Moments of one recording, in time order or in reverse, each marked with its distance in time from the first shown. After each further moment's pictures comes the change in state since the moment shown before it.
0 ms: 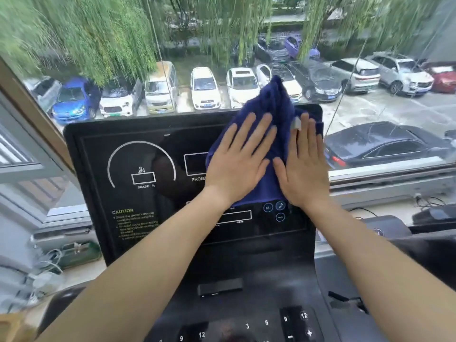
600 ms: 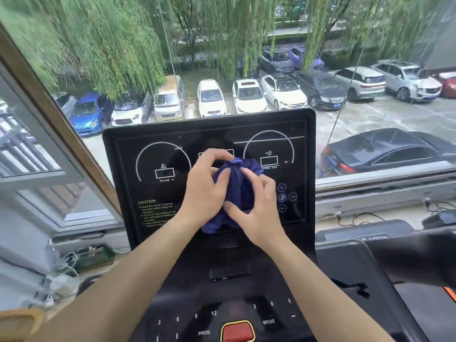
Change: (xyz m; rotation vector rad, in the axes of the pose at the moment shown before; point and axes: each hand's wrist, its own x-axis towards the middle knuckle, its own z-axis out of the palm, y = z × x) left_hand -0.076 -0.018 -0.094 -1.073 0.138 -0.571; right_hand -0.095 -0.117 -0.039 1.005 -0.067 0.201
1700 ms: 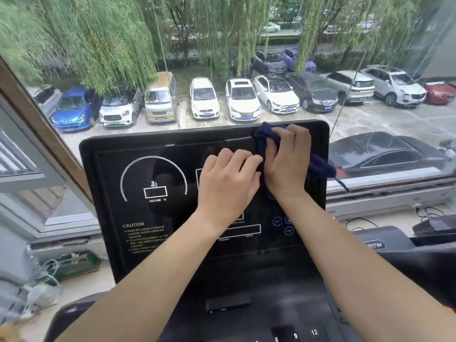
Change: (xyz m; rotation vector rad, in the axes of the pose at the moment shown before) left_hand 0.053 -0.027 0.043 0.843 0.132 0.576; right_hand 0.155 0.031 -0.022 -0.542 0.608 -0.557
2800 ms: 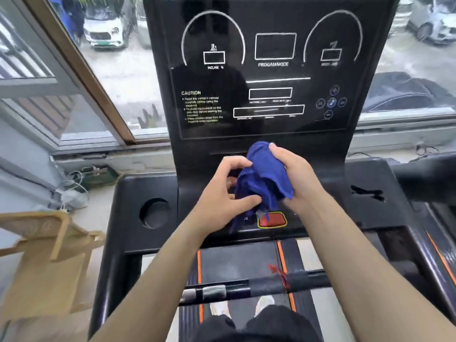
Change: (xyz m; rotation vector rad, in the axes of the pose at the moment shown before) left_hand -0.249 0.007 -0.160 -1.415 -0.588 -0.875; right_hand -0.181 -0.178 -0.138 1.105 -0.670 1.673
